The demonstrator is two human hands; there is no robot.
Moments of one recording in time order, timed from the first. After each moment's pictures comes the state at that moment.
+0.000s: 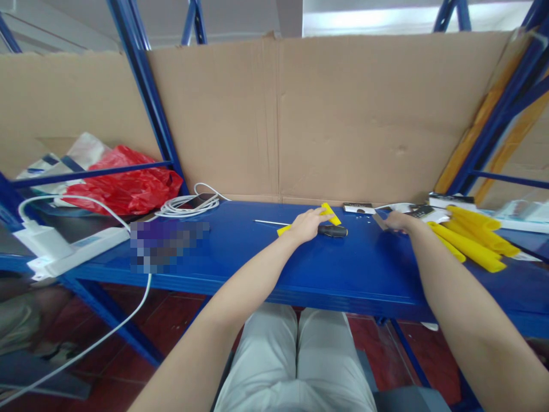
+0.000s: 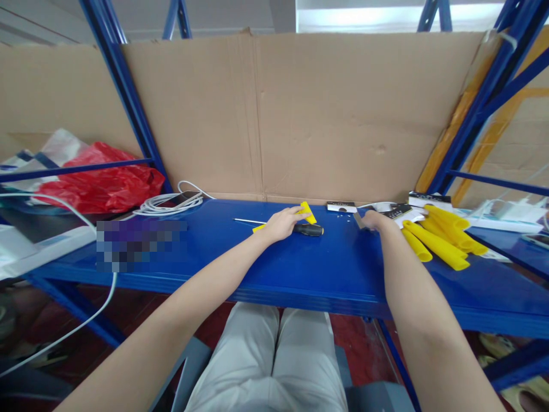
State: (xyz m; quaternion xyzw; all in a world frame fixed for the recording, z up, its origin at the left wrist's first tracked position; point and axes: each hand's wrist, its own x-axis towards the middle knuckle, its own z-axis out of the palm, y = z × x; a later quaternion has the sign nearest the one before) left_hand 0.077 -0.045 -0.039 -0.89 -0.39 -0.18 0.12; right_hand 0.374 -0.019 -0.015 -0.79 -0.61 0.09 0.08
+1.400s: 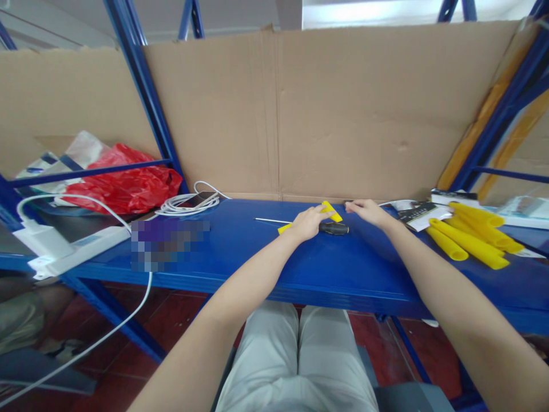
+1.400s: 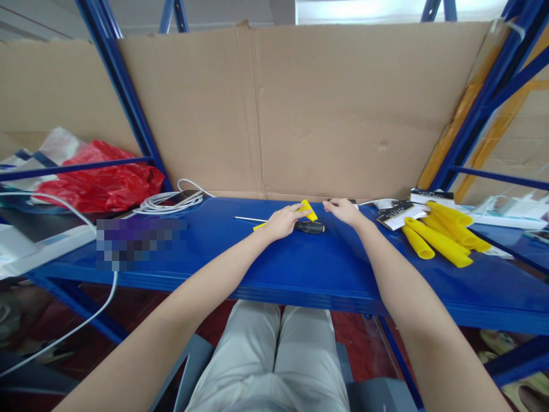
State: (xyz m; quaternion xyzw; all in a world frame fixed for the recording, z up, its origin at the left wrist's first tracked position) left_hand 0.078 -0.041 -0.042 -0.90 -0.39 -0.18 0.12; right_hand 0.314 -0.005 -0.028 -0.59 -0.75 0.10 0.28
